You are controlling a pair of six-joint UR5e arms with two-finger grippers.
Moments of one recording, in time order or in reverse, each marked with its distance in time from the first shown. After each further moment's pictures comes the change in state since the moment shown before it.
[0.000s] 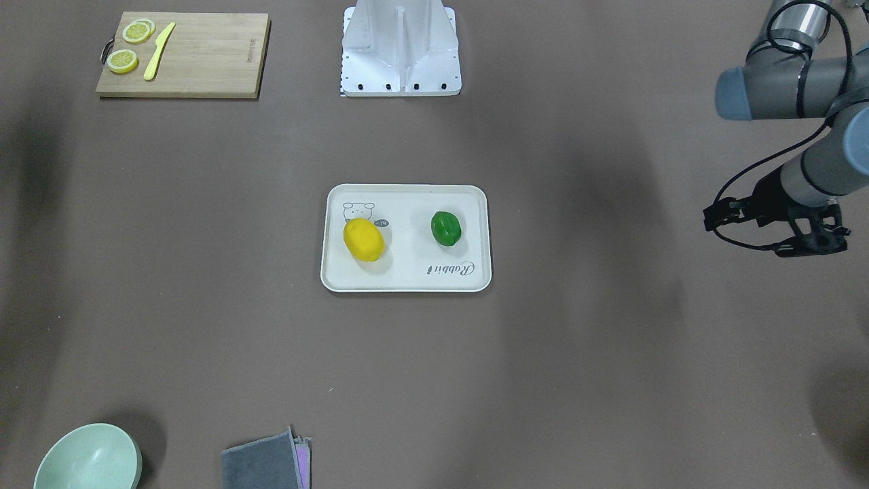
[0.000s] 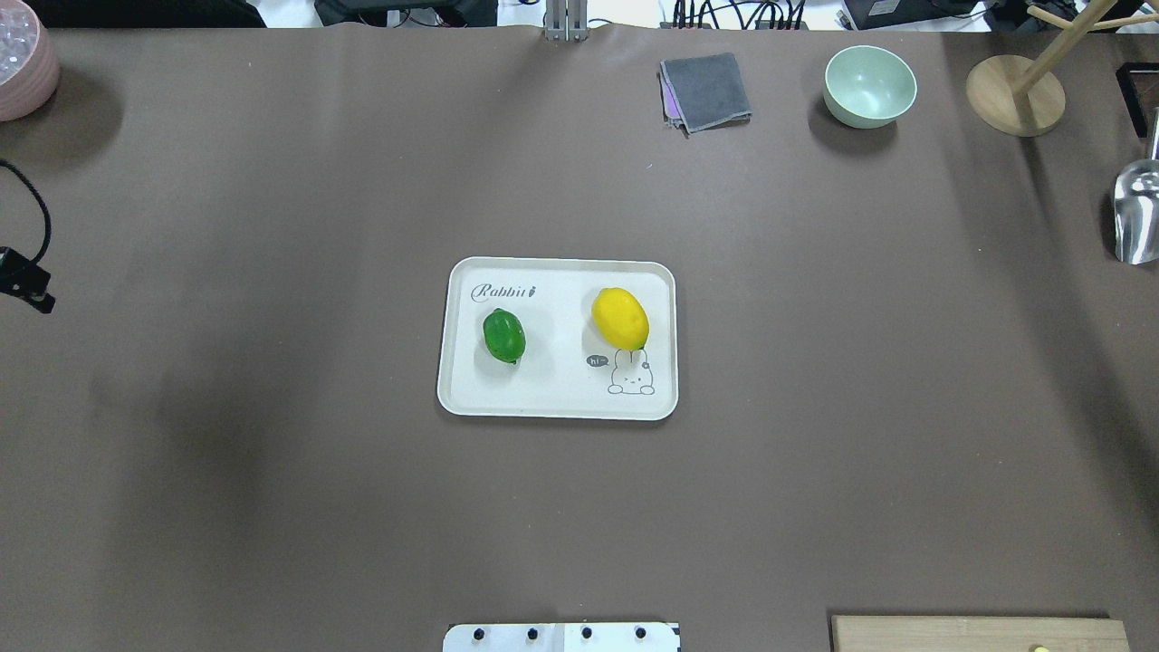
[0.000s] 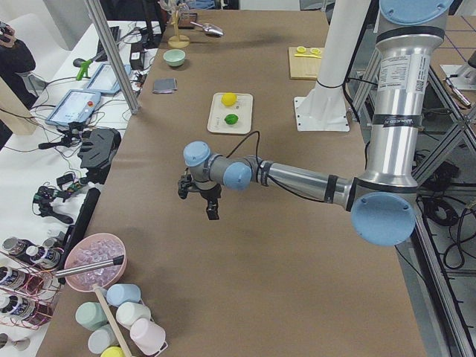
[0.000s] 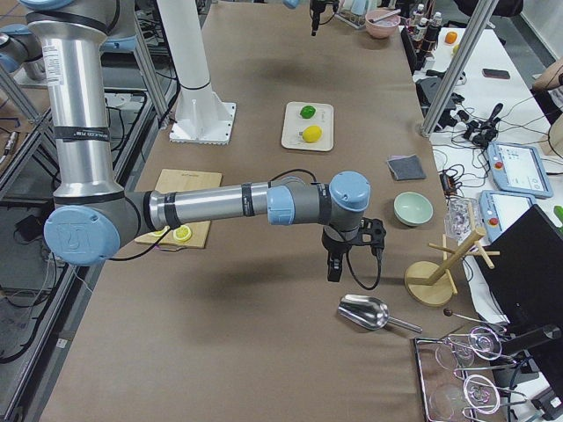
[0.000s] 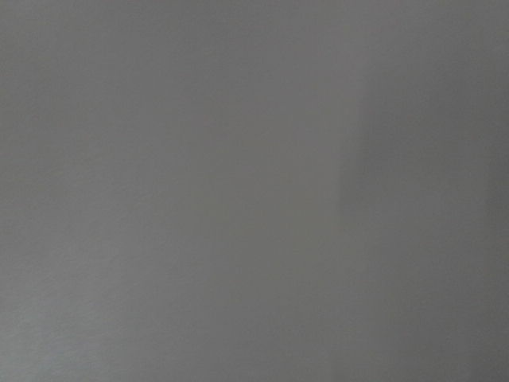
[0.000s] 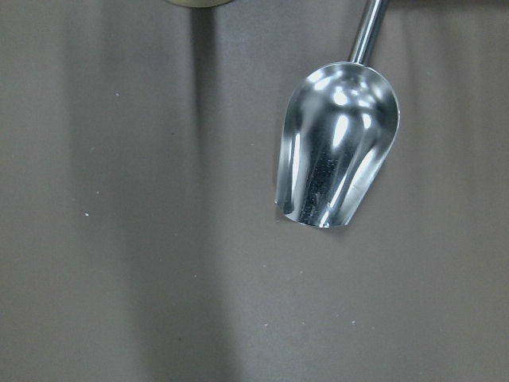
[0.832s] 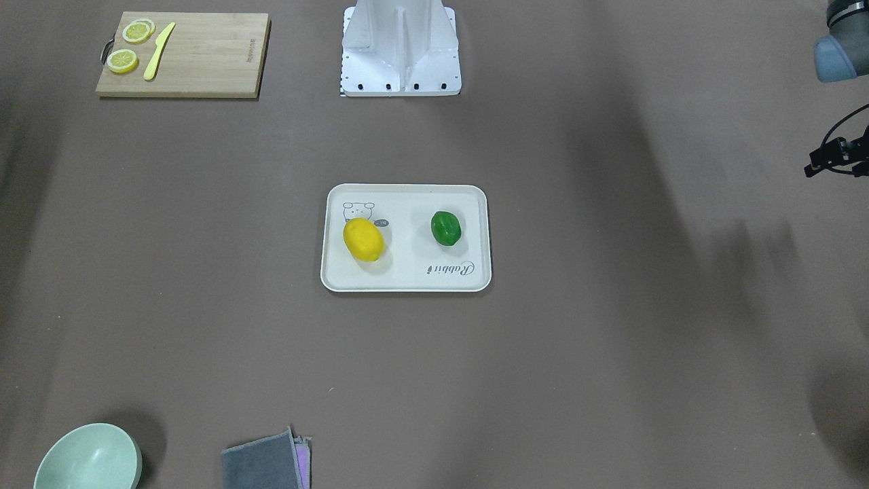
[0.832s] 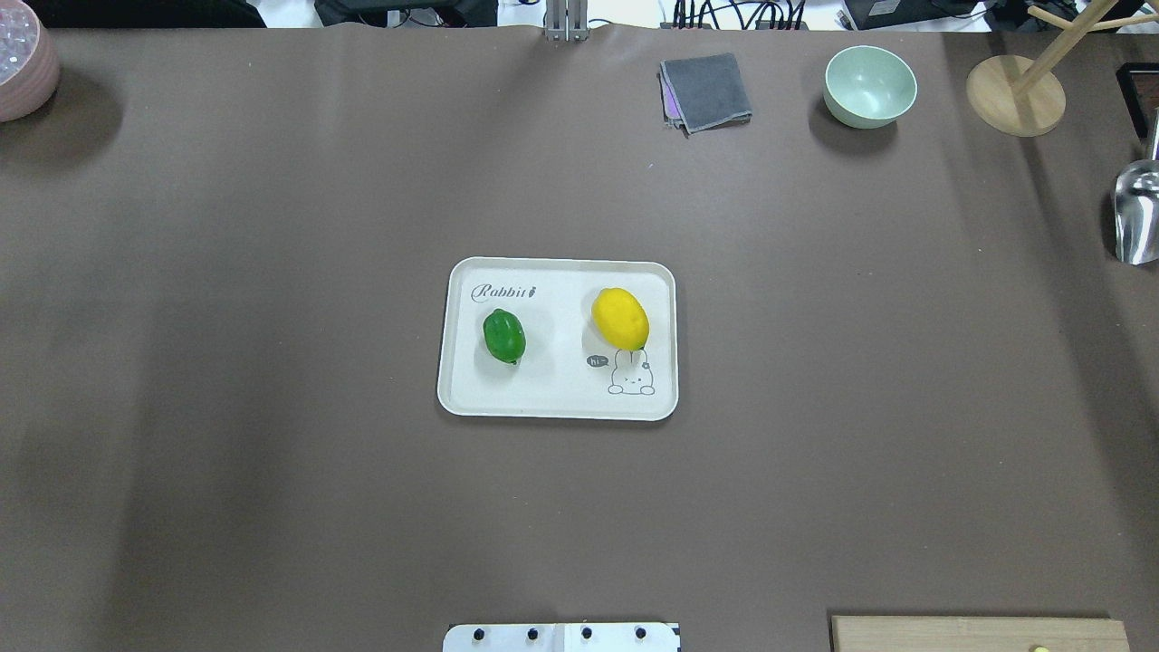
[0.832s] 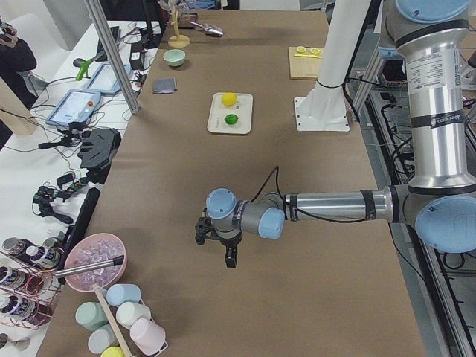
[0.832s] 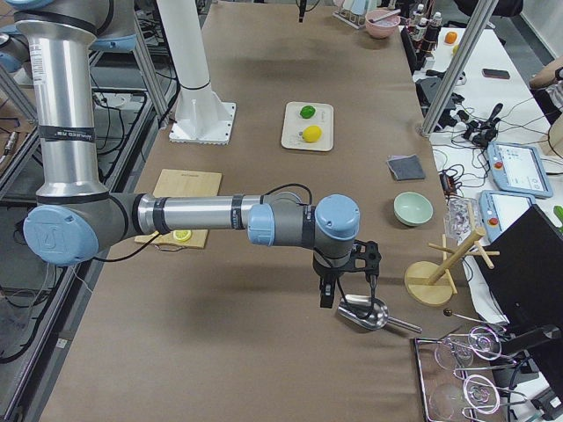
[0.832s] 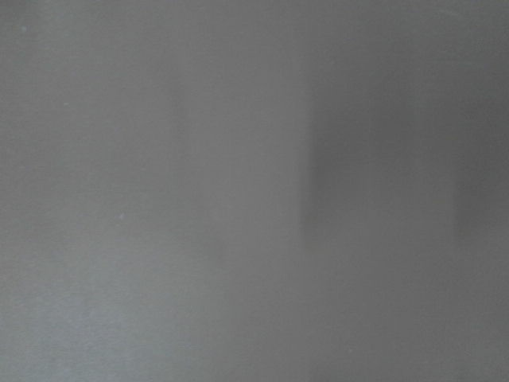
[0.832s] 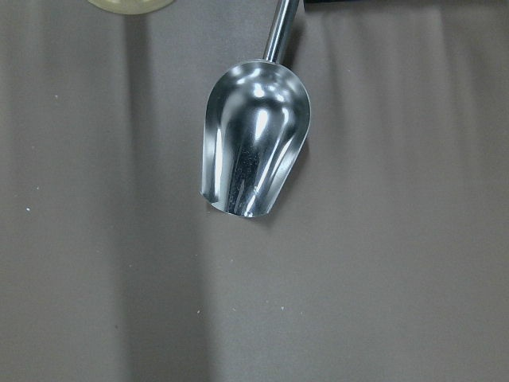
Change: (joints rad) left arm -0.174 0.135 0.083 -0.073 -0.006 0.257; right arm 0.111 -0.045 -0.028 0.005 0.008 -0.105
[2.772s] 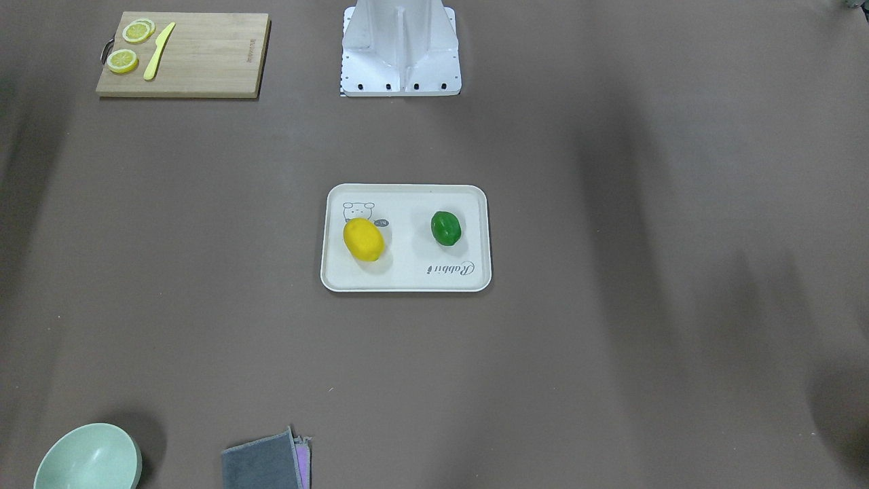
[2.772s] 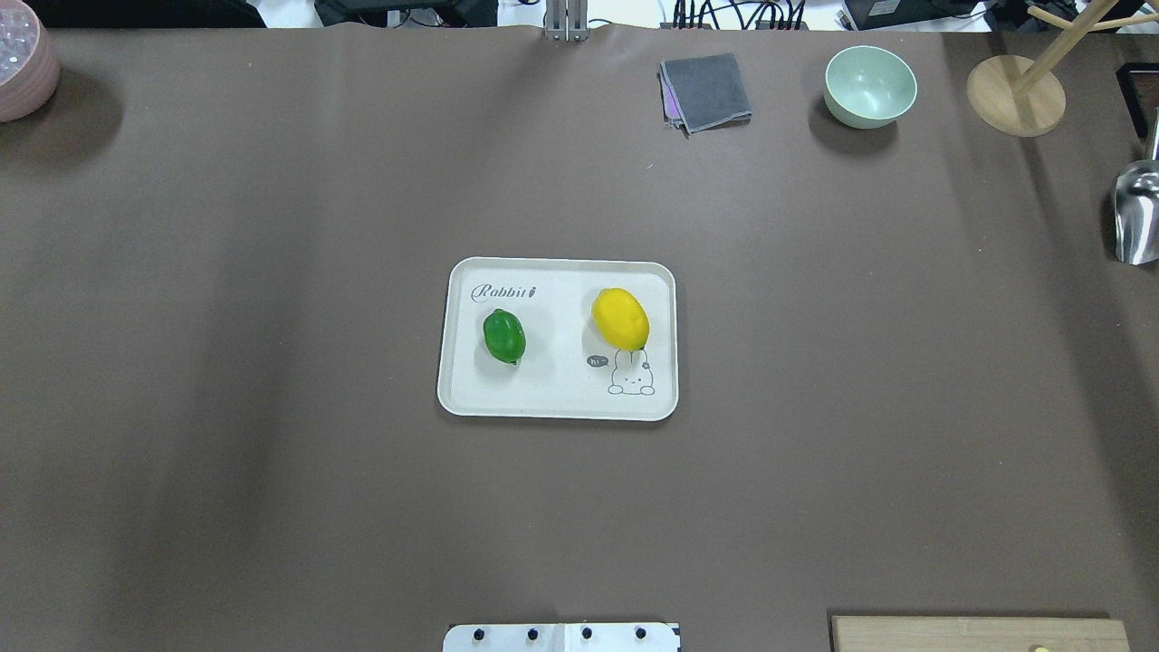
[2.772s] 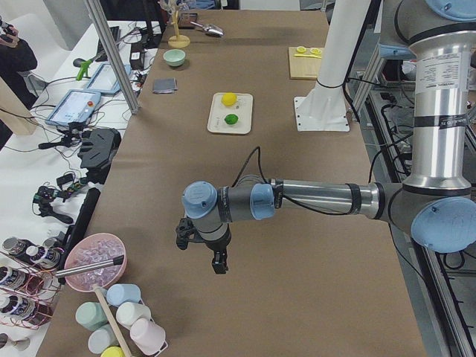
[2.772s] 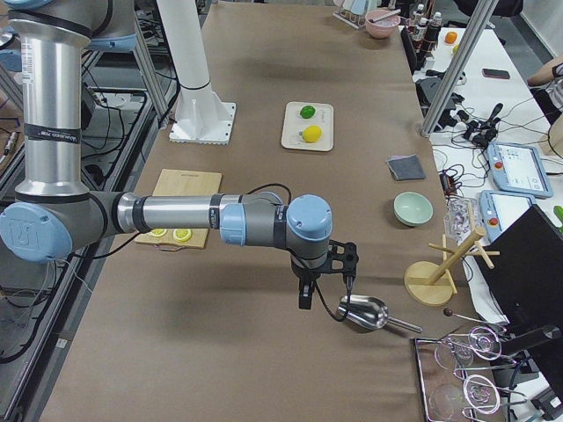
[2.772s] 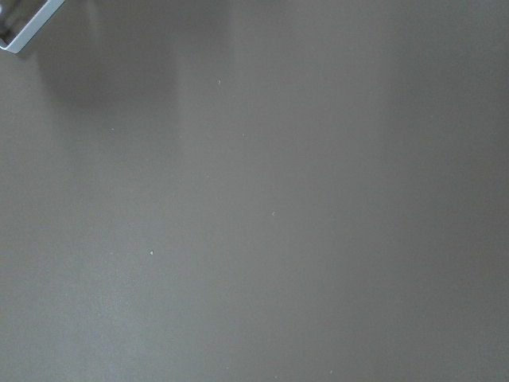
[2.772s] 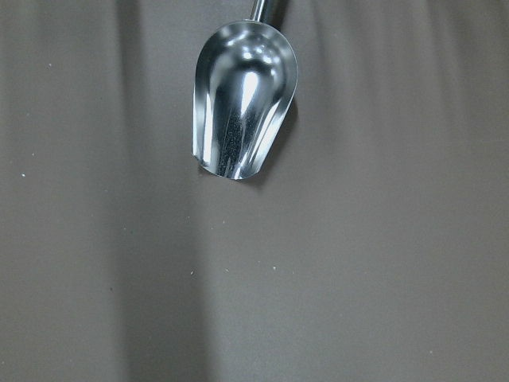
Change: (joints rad) left arm -0.202 -0.095 -0.088 0.440 0.011 0.286; right arm 0.014 -0.091 0.091 -0.001 0.000 0.000
